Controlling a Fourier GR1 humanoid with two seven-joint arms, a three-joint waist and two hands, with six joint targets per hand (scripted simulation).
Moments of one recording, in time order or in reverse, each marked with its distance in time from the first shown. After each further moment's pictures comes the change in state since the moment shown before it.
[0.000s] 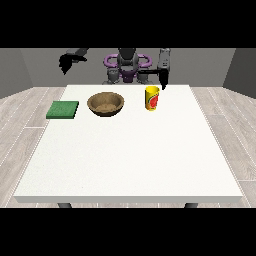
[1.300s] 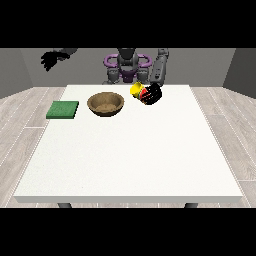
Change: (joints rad) left arm -0.266 -0.002 0.040 0.582 -0.245 0.358 -0.186; right arm -0.073 -0.182 -0.157 0.237 -0.134 0.205 -0.013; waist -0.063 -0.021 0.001
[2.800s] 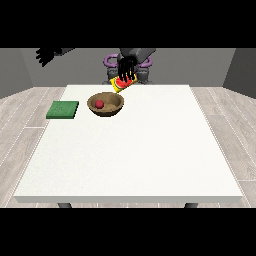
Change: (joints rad) left arm -0.448 -0.039 -0.678 0.152 -0.975 -0.192 1.230; right arm -0.174 -0.035 0.017 0.245 0.052 -0.084 0.134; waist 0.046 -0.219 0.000
